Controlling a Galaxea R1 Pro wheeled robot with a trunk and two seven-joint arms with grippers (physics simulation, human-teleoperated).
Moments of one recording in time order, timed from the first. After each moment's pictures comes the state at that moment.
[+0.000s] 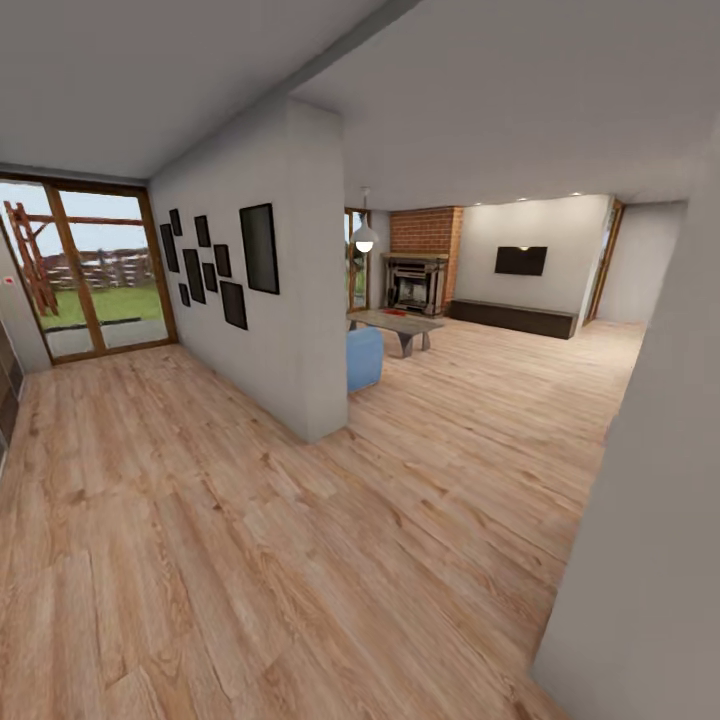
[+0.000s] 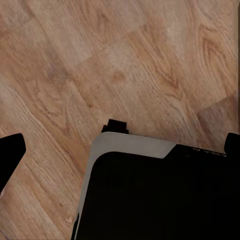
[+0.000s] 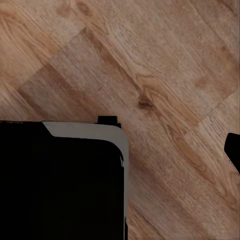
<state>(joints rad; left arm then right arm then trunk) -0.24 0.02 -0.17 0.00 0.39 -0.03 0.04 -0.14 -0.04 0.10 0.03 -0.07 -0.21 -0.02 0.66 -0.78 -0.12</state>
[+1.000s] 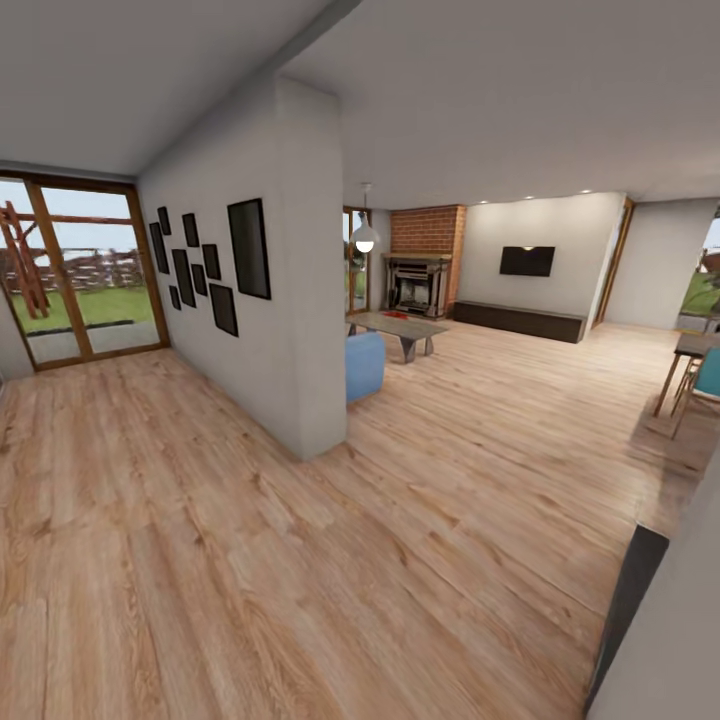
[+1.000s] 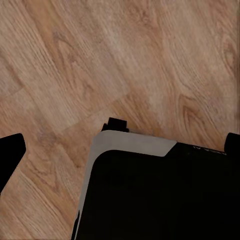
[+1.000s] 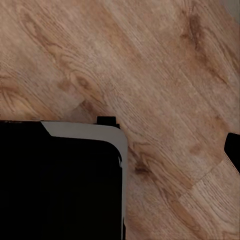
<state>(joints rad) -0.24 0.03 -0.17 0.00 0.39 -0.02 0.04 -0.14 -0.04 0.10 0.03 -0.06 -0.21 -0.02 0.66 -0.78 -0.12</state>
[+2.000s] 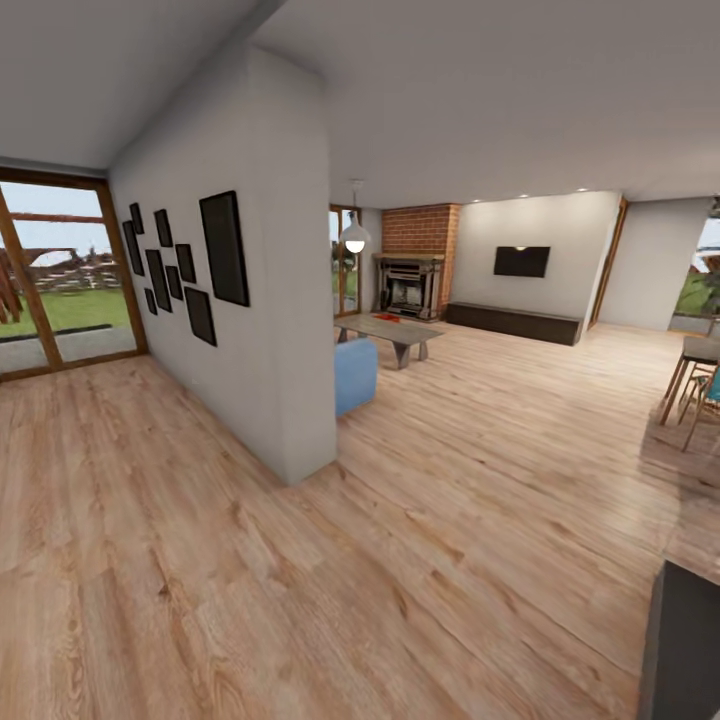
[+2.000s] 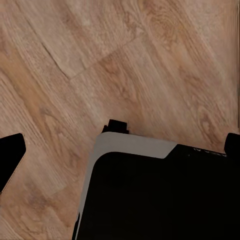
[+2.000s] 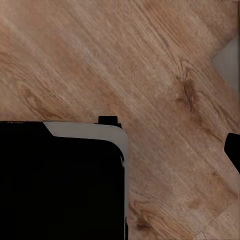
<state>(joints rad) -0.24 0.03 -0.17 0.00 0.38 -0.03 0.04 -0.14 -0.04 0.10 0.03 -0.07 -0.21 -0.02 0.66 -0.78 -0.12</state>
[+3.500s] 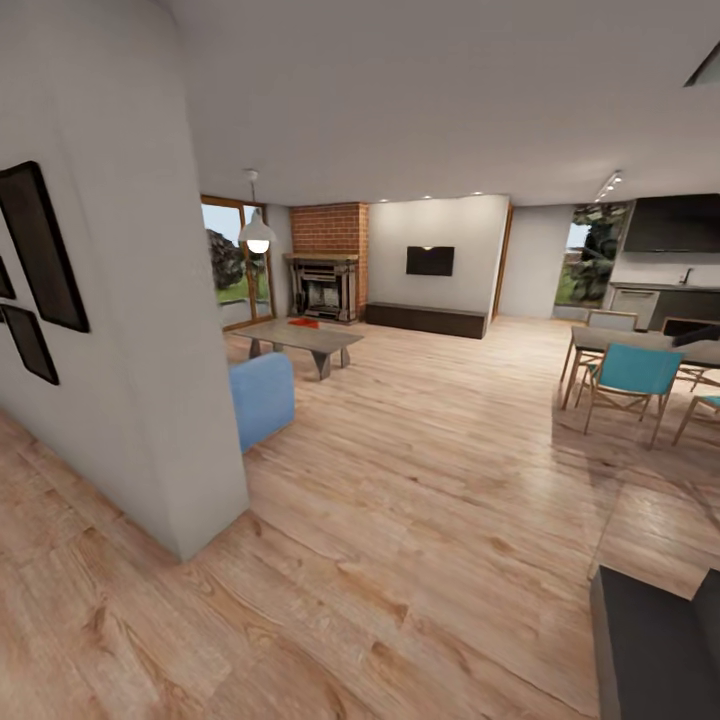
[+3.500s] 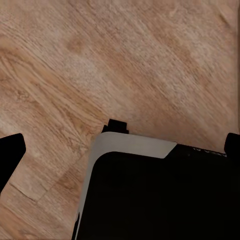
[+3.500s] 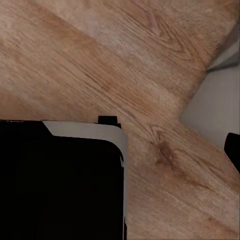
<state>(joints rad) -0.24 0.03 -0.17 0.00 0.39 -0.03 0.04 -0.14 -0.04 0.10 0.03 -0.06 -0.21 -0.02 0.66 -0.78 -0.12</state>
